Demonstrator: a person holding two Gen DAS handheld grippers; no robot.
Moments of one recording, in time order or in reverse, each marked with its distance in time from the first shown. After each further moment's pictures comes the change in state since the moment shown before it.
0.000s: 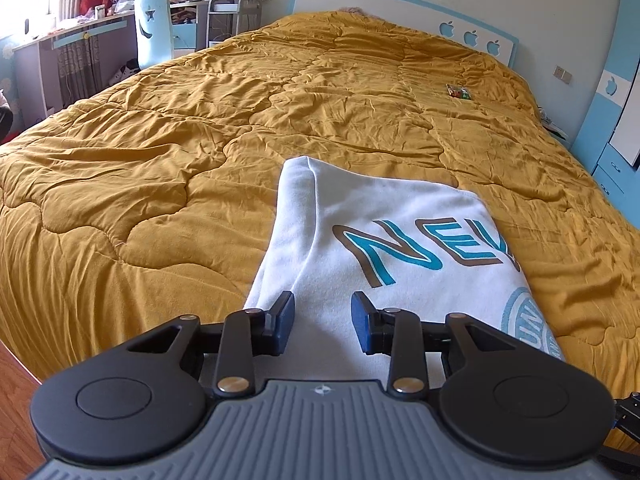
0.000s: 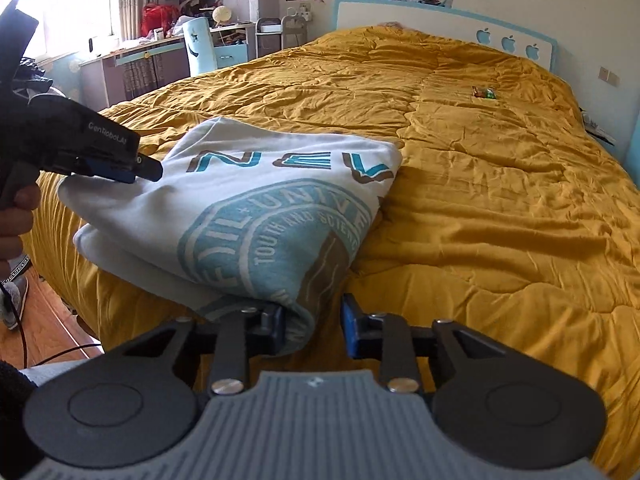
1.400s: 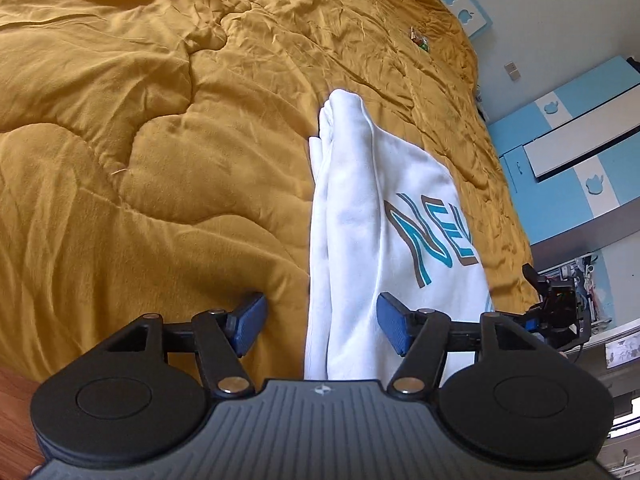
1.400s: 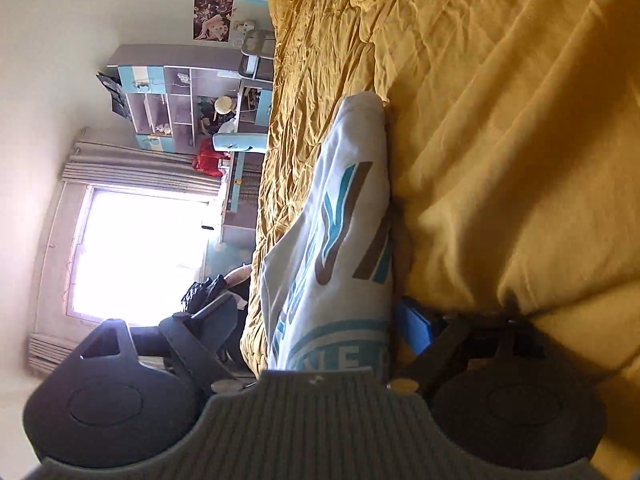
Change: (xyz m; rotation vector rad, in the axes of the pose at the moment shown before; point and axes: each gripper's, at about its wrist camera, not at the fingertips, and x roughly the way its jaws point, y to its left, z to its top) left arm 0.075 0.130 0.025 -0.282 0.367 -0.500; right arm 0.151 -0.176 0.034 1.030 0.184 0.810
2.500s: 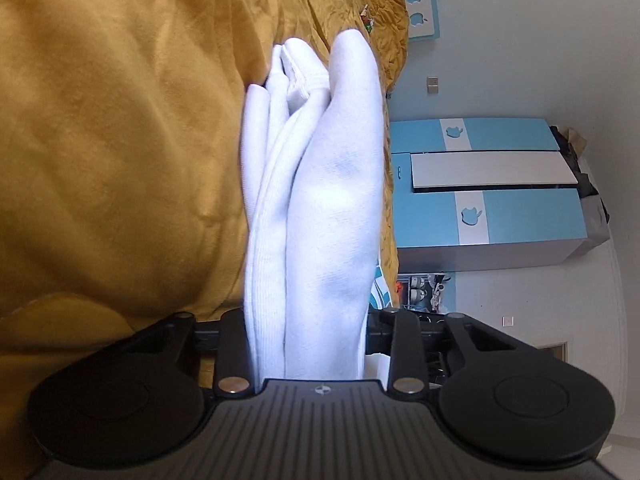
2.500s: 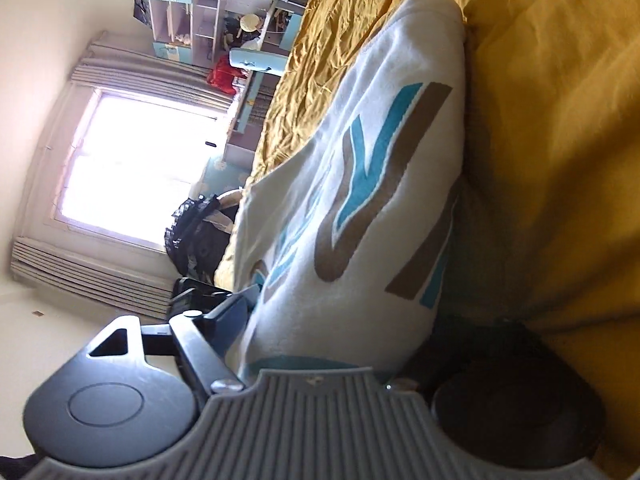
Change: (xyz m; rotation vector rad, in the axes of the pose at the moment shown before) left arm 0.108 0.040 0.024 -0.245 0.145 -0.489; right arm 0.095 0.001 0.005 -0.234 0.195 -0.069
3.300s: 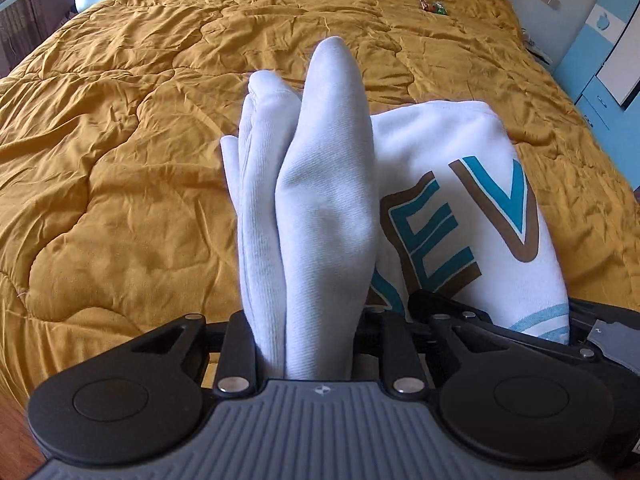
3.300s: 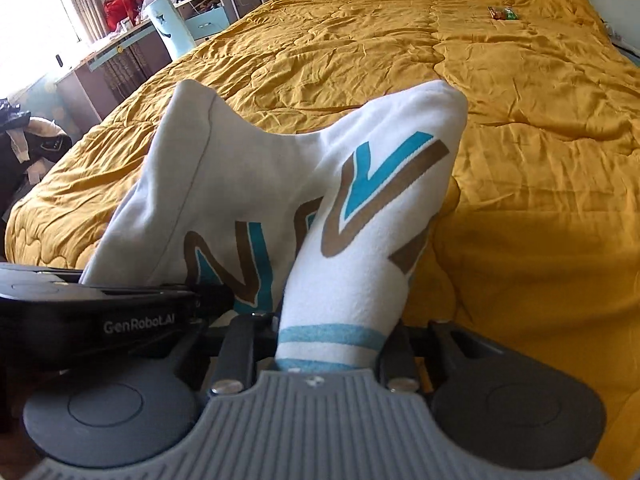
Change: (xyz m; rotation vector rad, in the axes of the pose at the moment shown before) left arm 0.066 -0.174 -0.082 0.493 -0.181 0.970; right arm 0.033 0.156 -0.039 -0.453 -0.132 -0.765
